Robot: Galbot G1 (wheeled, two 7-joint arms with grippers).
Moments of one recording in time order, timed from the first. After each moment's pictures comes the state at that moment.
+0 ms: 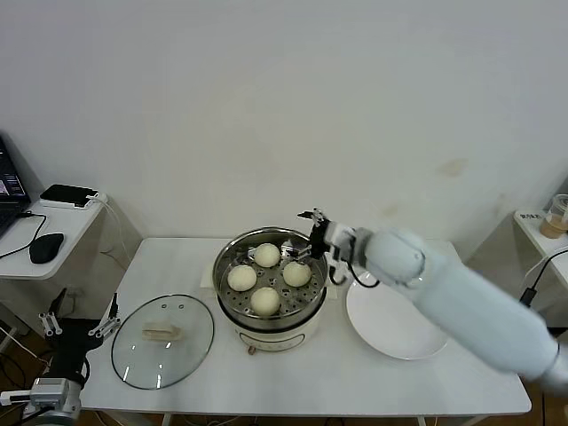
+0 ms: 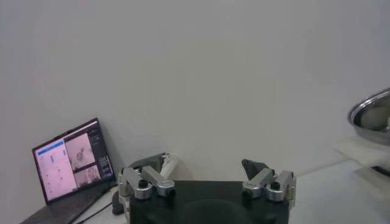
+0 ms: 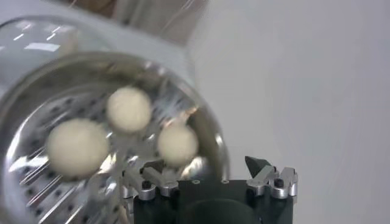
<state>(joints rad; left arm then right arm) 1.65 -1.25 -0.88 -2.12 -0.04 0.06 -0.05 -0.39 0.86 -0.29 1.79 0.19 -0.41 -0.31</state>
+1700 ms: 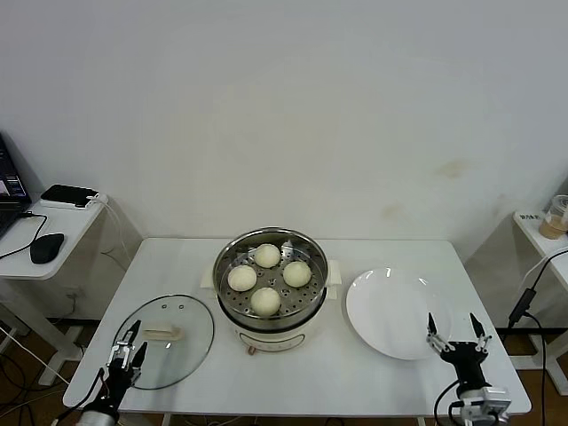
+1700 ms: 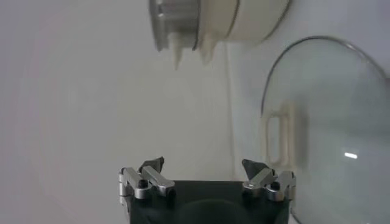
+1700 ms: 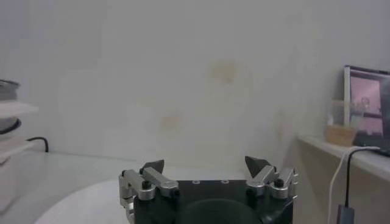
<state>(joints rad) 1.66 -1.11 -0.69 -1.80 1.23 -0.07 -0.22 -1.55 1.46 0.85 1.89 0.12 0.09 -0.13</state>
